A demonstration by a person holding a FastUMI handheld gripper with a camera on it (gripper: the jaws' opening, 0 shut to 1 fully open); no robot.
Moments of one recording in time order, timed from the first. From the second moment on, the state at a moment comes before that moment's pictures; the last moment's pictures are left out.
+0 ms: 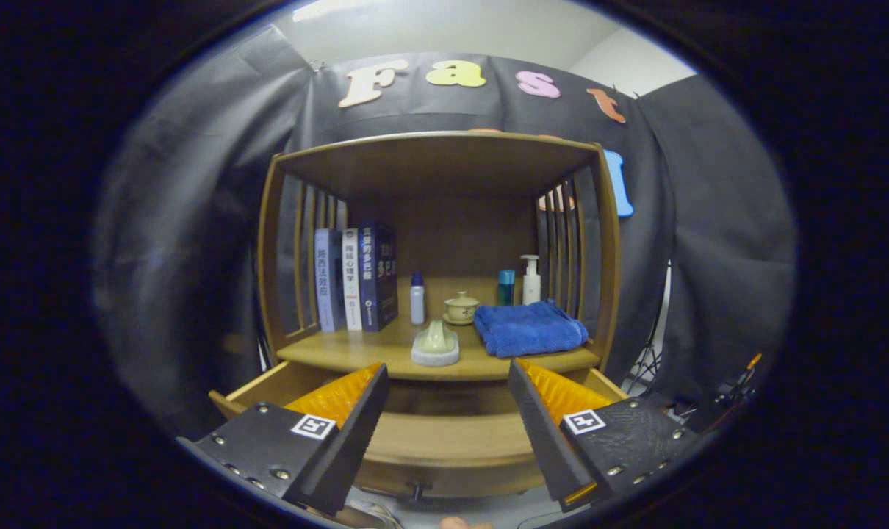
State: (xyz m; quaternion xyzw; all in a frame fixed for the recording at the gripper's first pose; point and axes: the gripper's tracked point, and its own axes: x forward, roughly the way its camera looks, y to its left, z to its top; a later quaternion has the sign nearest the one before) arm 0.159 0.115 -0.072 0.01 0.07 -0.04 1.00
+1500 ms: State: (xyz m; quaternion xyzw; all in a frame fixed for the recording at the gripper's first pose) arm 0.119 0.125 -0.189 0.03 0.18 -0.08 0.98
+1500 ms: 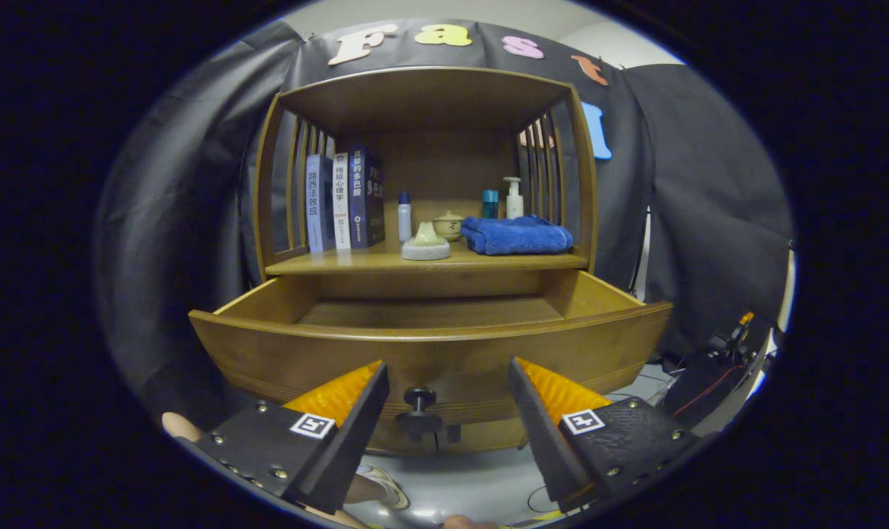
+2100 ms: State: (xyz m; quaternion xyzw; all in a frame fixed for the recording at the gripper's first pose) arm 0.141 0.138 -0.197 0.03 0.17 -0.06 0.98
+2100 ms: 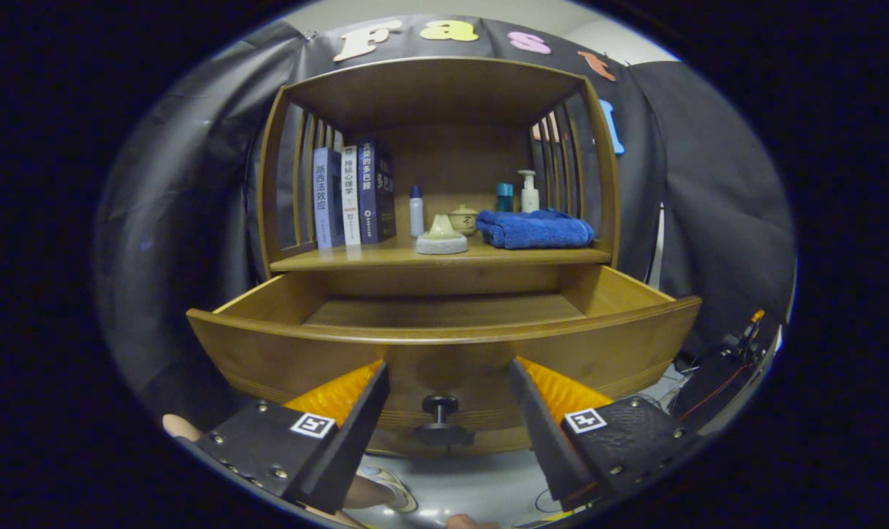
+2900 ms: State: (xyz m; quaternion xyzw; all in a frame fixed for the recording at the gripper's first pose) arm 0.194 0.134 -0.195 0.01 0.15 -0.06 0.99
